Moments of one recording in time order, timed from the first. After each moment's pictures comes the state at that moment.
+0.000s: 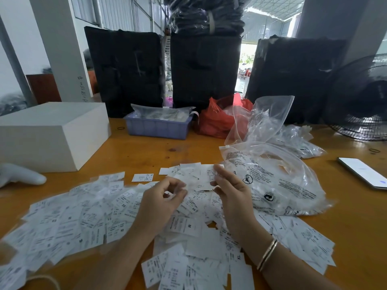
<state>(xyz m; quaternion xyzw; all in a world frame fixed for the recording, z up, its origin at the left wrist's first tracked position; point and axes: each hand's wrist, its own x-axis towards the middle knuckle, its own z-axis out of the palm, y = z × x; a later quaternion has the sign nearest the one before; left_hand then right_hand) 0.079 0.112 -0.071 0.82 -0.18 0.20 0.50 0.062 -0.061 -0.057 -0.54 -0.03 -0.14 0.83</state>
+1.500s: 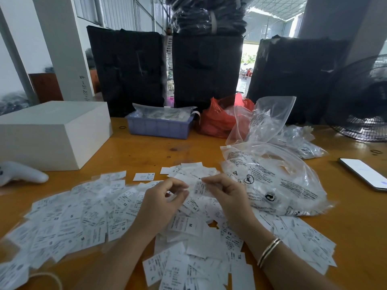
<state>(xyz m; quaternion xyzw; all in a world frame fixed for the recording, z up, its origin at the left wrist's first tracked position) 0.077 0.114 -0.068 0.83 -0.21 0.21 0.47 0.066 -0.068 -0.062 -0.74 -0.15 -0.19 0.63</state>
